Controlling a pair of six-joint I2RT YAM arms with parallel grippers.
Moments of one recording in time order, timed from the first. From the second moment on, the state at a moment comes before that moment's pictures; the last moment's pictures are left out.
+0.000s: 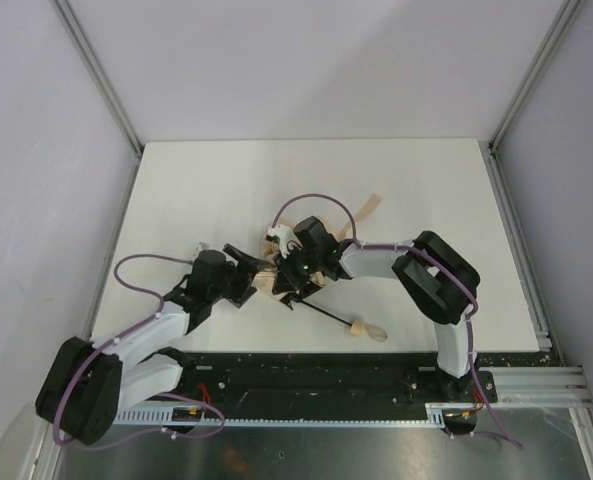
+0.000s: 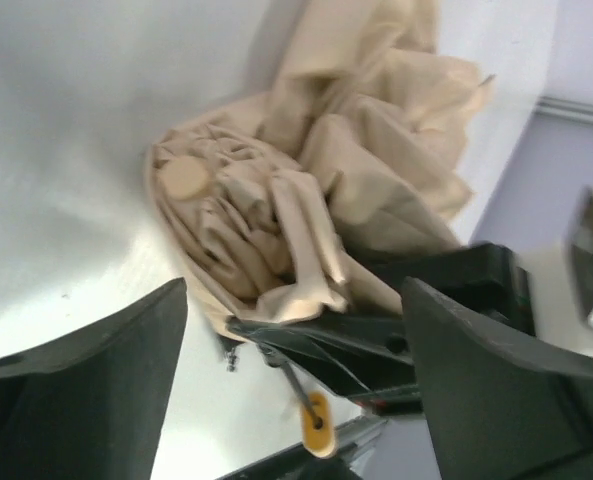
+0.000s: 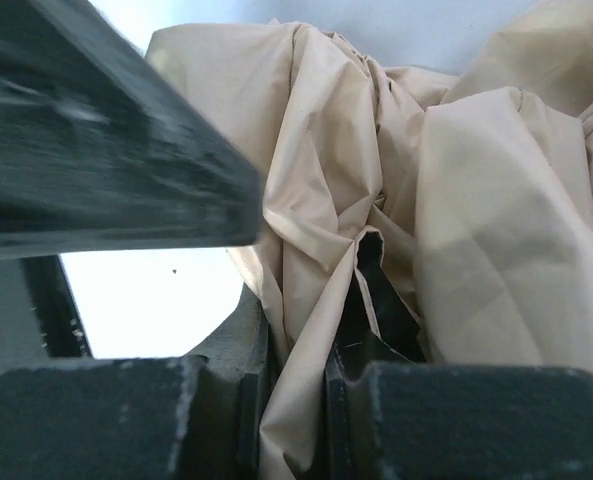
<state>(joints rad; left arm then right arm) -0.44 1.08 0.34 0.05 0.02 -1.37 0.86 1.97 1.14 0.04 -0.47 0.09</state>
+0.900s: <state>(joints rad) -0.51 1.12 0.28 0.05 0.16 -1.63 0.67 2.12 1.11 0.26 -1.07 0.39</state>
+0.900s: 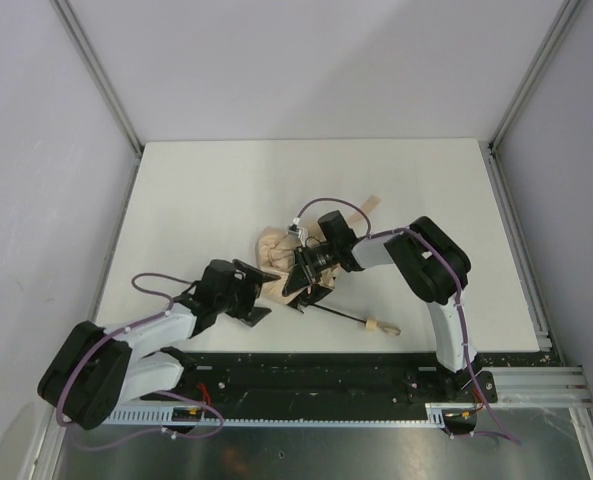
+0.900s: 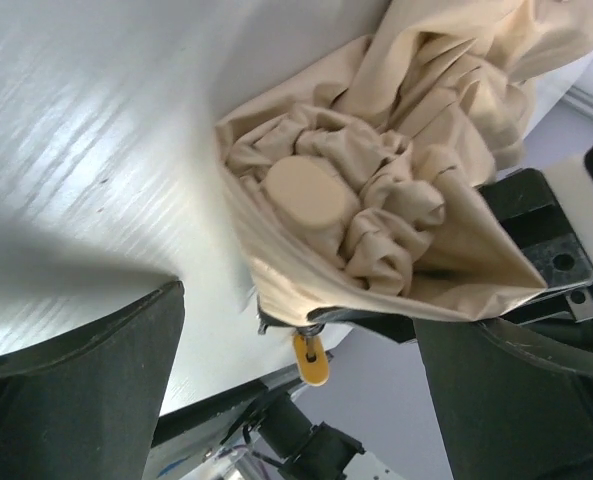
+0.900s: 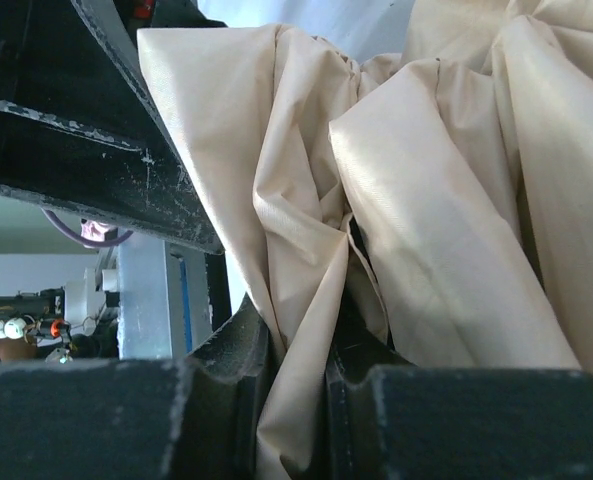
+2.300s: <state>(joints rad) -0.52 1.22 0.30 0.13 0.06 -1.59 1.13 1.67 1.06 -0.09 -0.04 -0.02</state>
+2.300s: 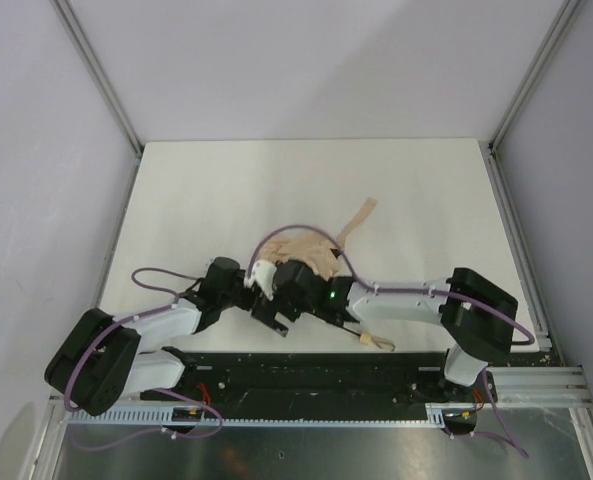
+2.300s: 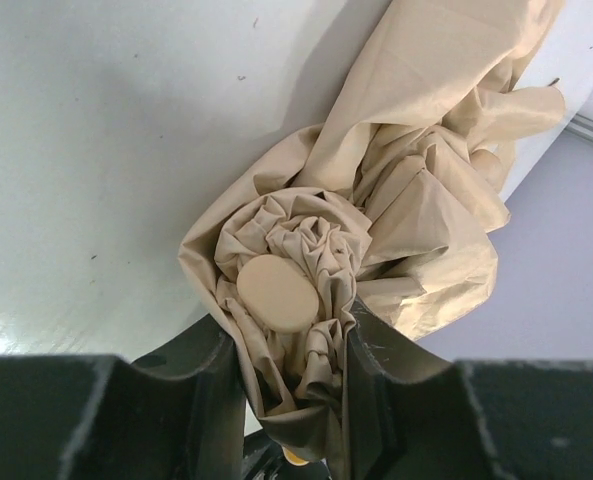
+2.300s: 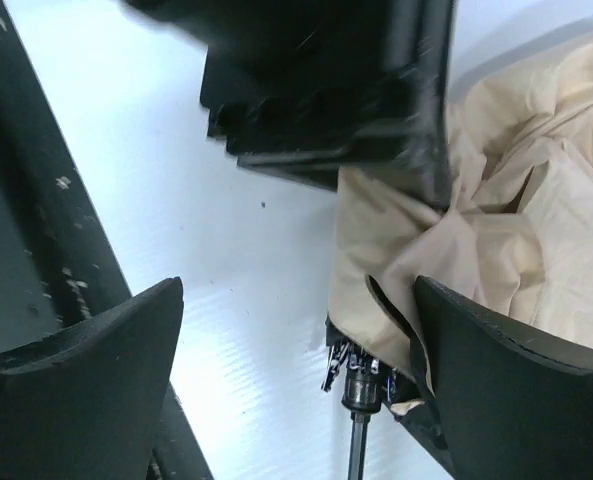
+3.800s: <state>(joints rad) -0.11 0.98 0.45 -0.06 0.24 -1.22 0.90 1.93 1.06 0.25 -0.37 0.06</state>
